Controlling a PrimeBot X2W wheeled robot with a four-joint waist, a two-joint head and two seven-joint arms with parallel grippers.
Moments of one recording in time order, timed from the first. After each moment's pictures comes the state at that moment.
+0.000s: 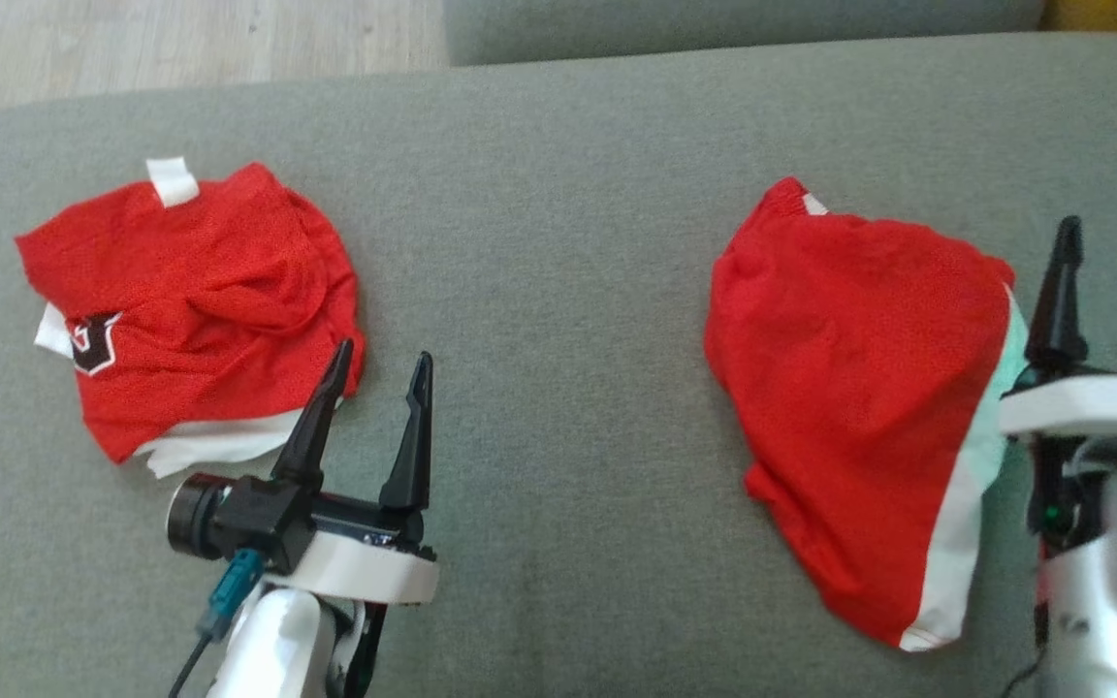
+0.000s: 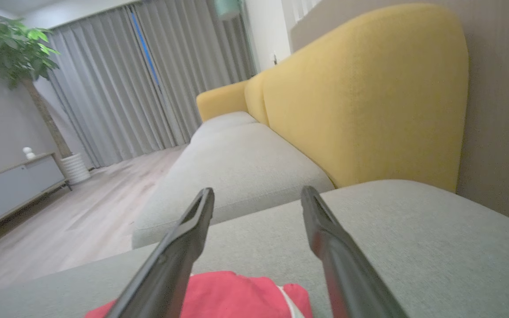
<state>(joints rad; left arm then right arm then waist) -0.17 0.05 -0.26 0.23 -0.17 -0.09 -0.26 -0.30 -0.04 -0.20 0.35 0.23 0.13 -0.25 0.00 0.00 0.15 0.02</state>
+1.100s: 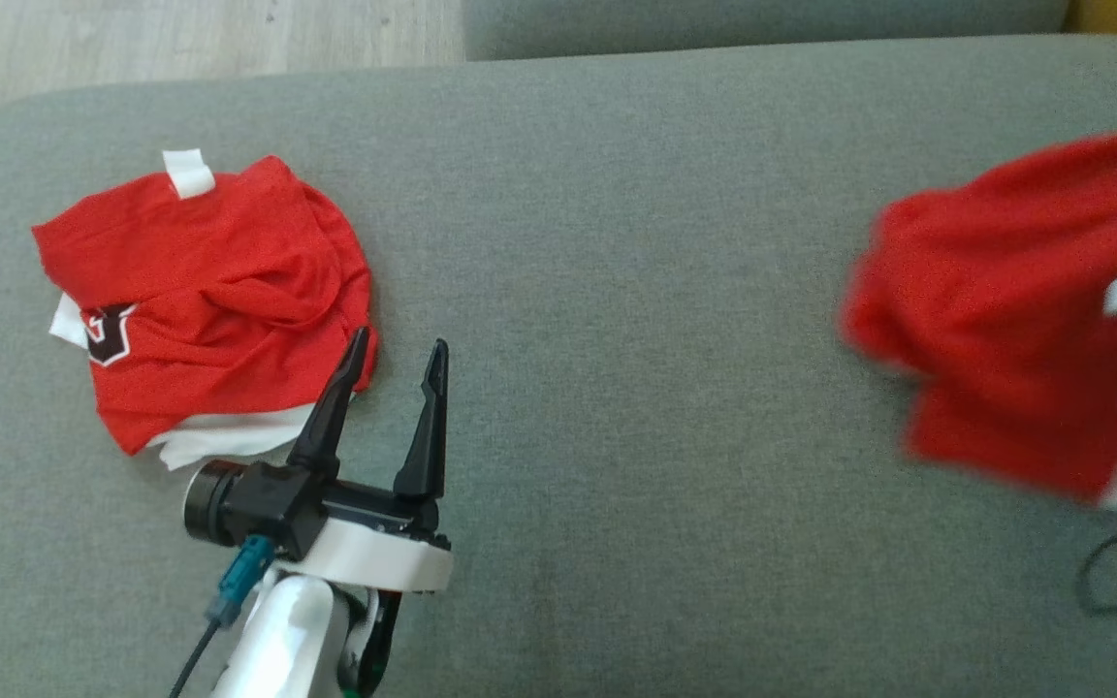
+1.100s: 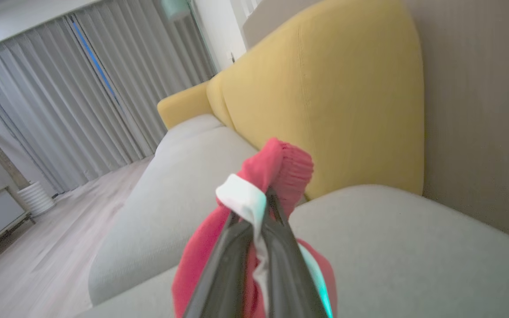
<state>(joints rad) -0.20 0.05 -0.30 0.24 -0.21 -0.08 -0.26 -0.65 -0.20 -0.33 0.76 0.30 0.13 -0.21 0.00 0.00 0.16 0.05</state>
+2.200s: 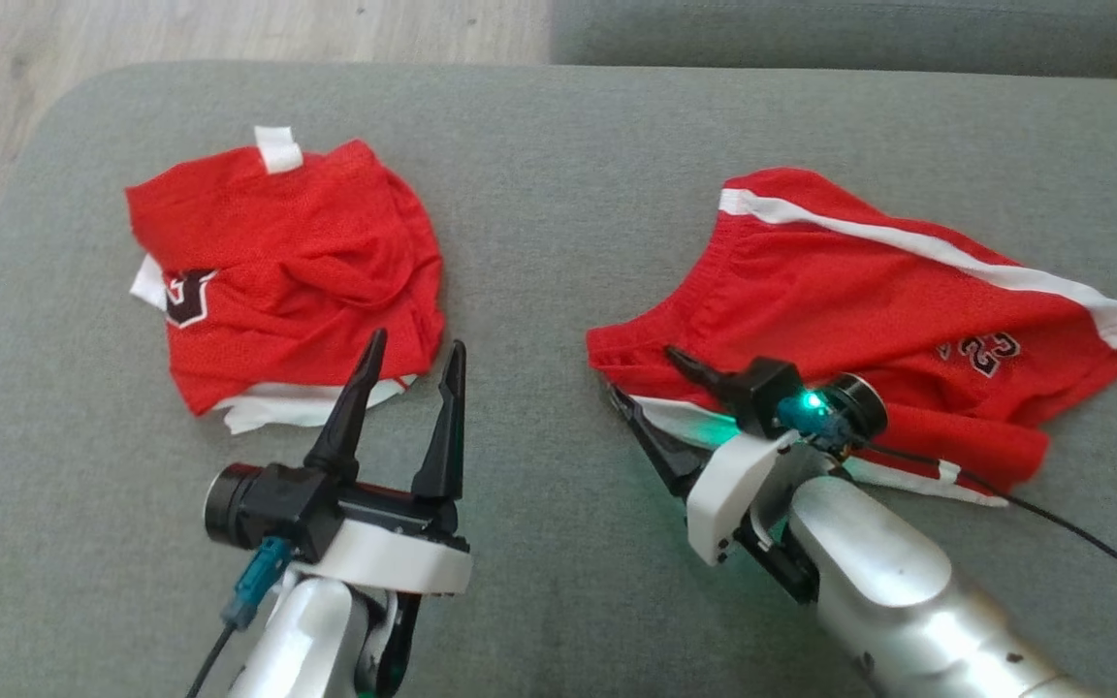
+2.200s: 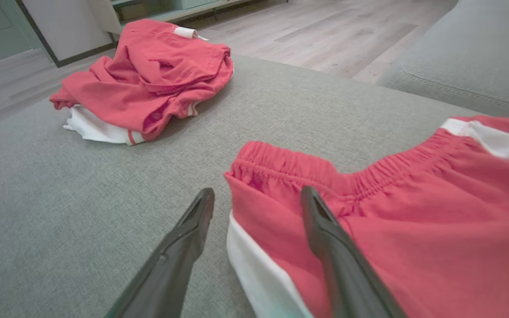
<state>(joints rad) -0.20 0.05 -0.35 0.23 -0.26 -0.05 -0.26 -0.55 -0.08 0.72 0.81 0.32 0.13 -0.17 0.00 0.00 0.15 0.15</state>
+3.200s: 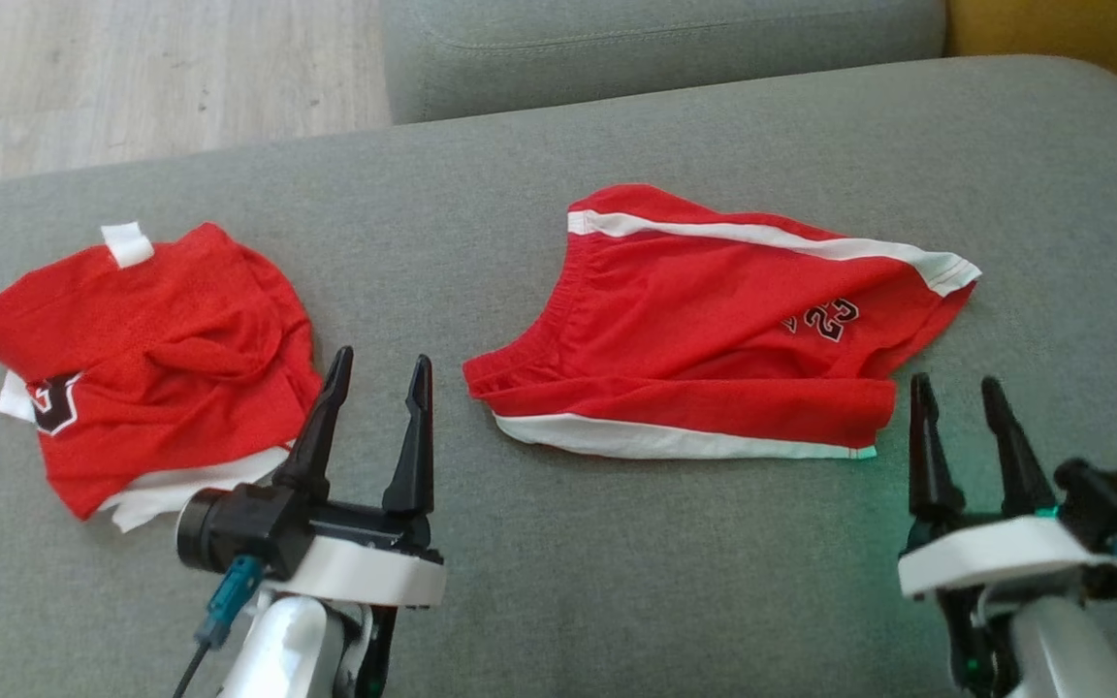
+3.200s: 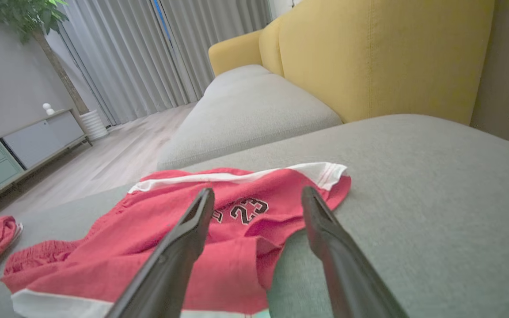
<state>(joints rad) -0.16 0.05 -0.29 0.22 -0.25 -0.05 -0.26 -0.10 -0.07 0.01 0.35 0.29 0.13 -0.25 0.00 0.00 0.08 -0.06</state>
